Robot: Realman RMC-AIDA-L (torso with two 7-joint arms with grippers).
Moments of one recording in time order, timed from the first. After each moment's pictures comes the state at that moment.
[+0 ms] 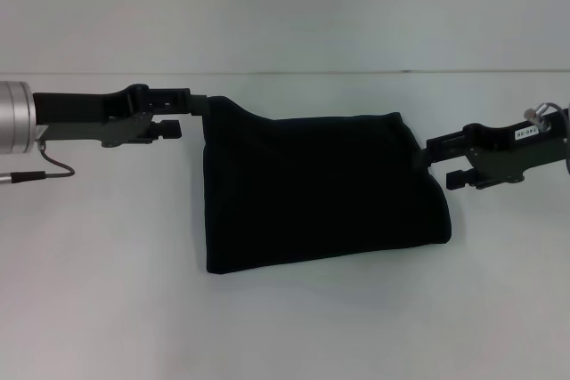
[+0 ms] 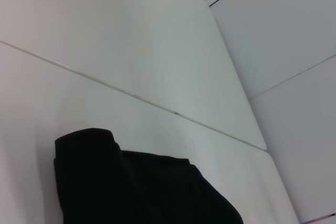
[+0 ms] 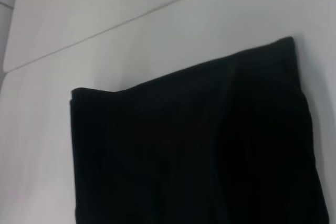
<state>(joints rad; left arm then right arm) -0.66 -2.01 0.63 0.81 2.14 1.47 -2.51 0.91 1.88 -0.66 -0.39 -2.44 -1.32 2.63</state>
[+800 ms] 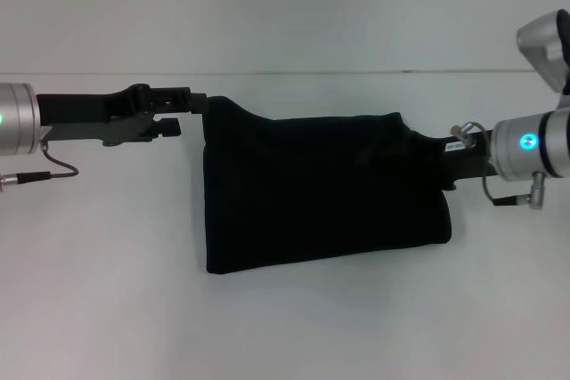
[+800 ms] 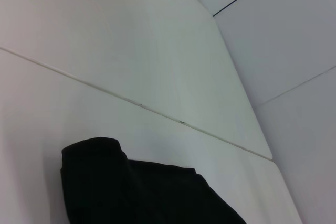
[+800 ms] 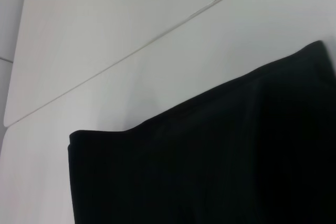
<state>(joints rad) -0.66 -2.02 0.63 0.81 2.14 1.43 -2.50 0.91 2.02 -0.65 -0.33 -2.35 -1.03 2.61</state>
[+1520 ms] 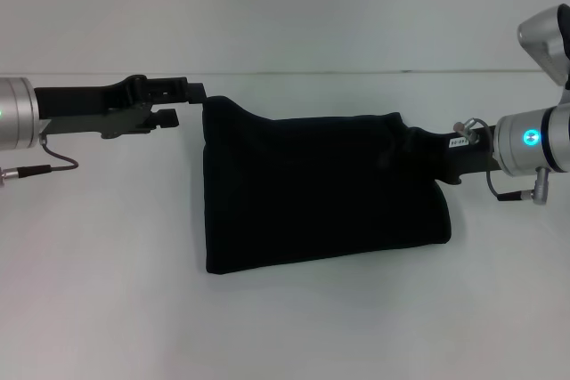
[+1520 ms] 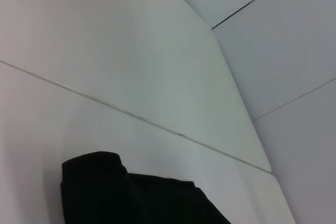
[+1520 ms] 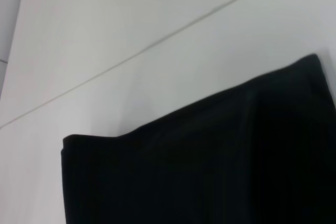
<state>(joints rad) -0.66 -2.02 0.63 0.80 2.12 1.41 -2.50 0.91 2.02 -0.69 -0.37 -2.34 -1.02 2.62</state>
